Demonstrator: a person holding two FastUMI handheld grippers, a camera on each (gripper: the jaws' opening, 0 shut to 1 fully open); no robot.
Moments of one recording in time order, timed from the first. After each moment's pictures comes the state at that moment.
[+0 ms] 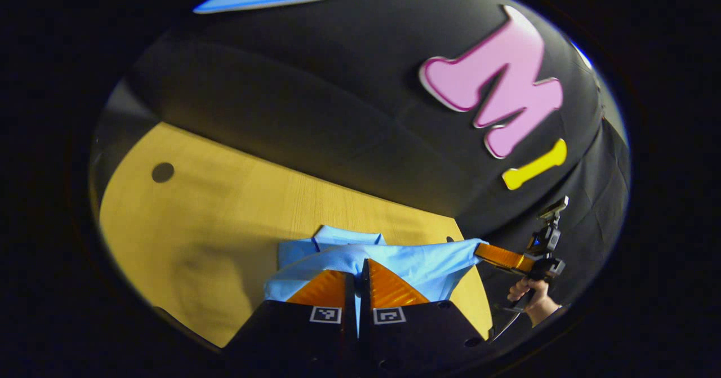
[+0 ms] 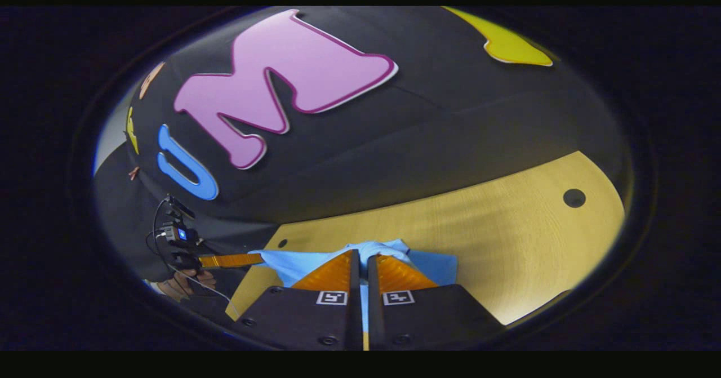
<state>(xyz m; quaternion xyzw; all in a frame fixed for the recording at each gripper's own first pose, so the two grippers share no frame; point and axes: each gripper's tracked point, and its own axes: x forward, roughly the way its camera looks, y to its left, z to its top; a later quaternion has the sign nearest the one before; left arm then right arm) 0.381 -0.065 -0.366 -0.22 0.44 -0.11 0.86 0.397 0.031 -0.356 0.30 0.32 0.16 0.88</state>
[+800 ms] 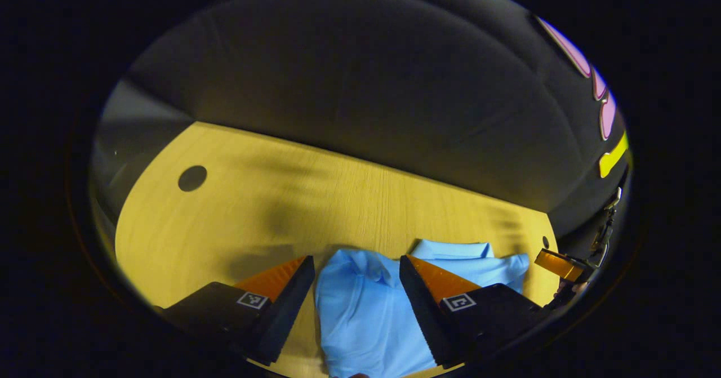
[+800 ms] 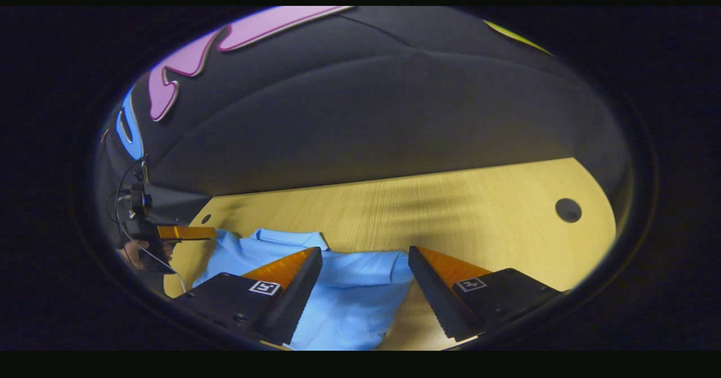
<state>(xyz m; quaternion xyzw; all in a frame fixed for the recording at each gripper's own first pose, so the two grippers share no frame) 0.423 0.002 -0.418 -0.13 0.45 0.01 0.89 0.409 0.026 -0.414 0.16 0.35 0.13 0.91</state>
